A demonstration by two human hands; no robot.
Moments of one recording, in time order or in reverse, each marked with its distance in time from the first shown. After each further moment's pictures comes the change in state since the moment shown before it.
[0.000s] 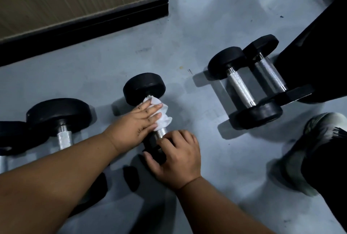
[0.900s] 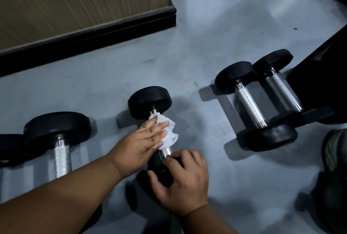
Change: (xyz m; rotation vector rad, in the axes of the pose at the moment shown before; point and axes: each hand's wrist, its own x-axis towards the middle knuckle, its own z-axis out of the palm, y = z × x) left_hand 0.001 0.008 0.018 -0.122 0.105 -0.059; right_hand 0.005 0.014 -0.002 0.095 0.028 0.003
